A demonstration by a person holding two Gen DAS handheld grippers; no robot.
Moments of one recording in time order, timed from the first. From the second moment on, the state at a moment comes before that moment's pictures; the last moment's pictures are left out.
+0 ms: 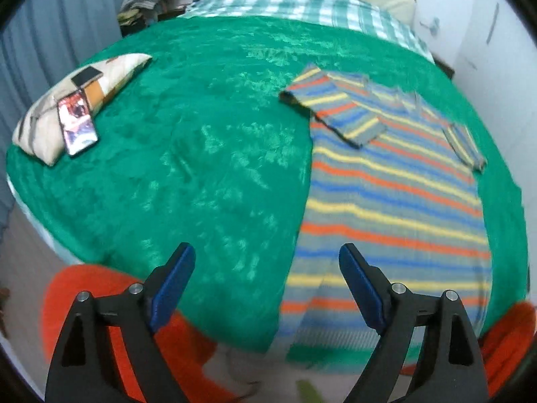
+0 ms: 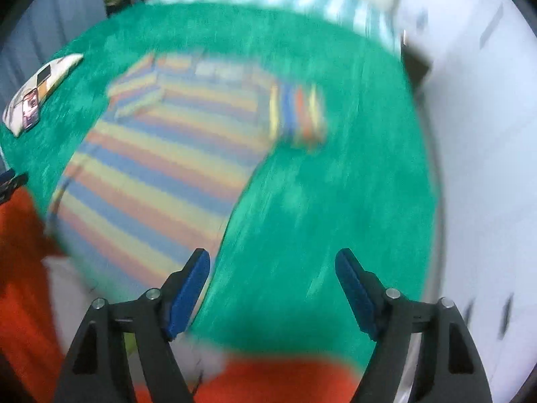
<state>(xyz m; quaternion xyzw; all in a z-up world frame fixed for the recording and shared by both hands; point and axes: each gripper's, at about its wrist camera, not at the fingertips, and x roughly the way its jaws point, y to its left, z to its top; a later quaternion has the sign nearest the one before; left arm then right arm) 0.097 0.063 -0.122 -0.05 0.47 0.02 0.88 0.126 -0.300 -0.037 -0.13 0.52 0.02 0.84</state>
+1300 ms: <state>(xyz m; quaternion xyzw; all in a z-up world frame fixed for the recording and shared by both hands) 0.100 0.055 -0.169 -0.06 0.52 0.03 0.85 0.227 -0.576 -0.177 0.33 0.42 -0.15 0.83</state>
